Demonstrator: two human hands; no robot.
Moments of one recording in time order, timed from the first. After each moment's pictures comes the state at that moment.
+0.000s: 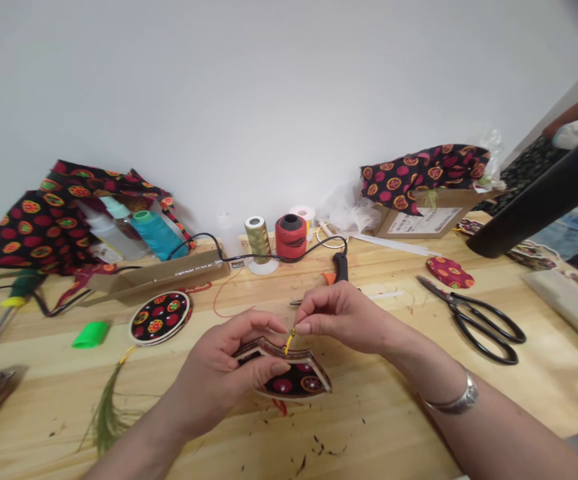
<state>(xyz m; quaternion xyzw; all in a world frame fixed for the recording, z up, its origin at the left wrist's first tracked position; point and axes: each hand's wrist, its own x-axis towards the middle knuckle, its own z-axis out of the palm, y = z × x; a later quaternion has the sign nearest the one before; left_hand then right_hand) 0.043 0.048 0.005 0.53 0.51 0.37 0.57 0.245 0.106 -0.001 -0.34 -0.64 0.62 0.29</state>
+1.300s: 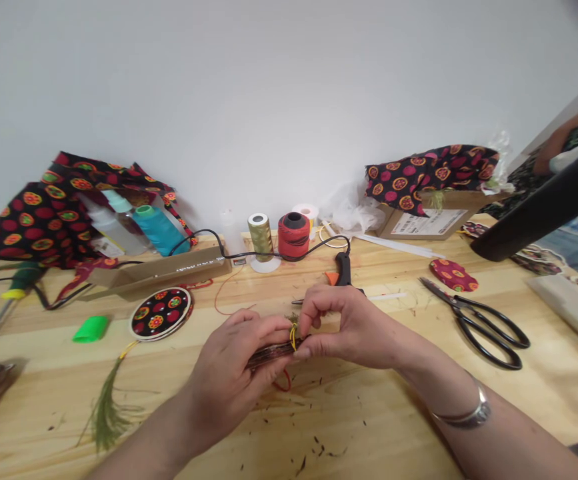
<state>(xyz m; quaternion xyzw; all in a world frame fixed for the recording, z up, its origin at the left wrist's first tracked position) 0.035 0.053 -0.015 0.82 0.42 0.35 0.17 0.249 0.098 0.005 -0.32 -0.74 0.50 0.30</state>
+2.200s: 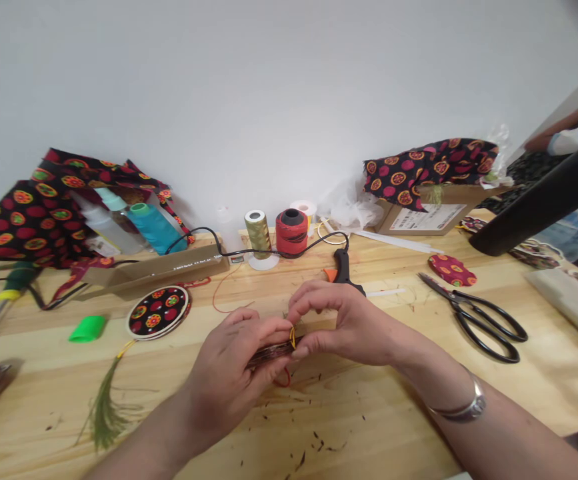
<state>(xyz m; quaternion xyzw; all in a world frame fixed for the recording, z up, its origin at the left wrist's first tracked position) 0.038 0.056 -0.013 0.86 0.36 0.34 0.07 0.247 0.099 0.002 -0.29 -0.77 0.46 0.33</state>
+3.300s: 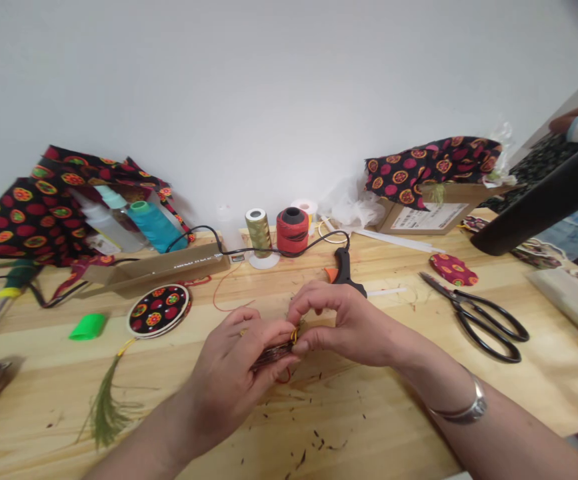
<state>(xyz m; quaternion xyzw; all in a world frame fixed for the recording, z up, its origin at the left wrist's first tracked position) 0.041 0.056 -0.011 0.87 0.35 0.34 0.07 0.244 0.098 0.005 -0.30 -0.76 0.49 0.32</state>
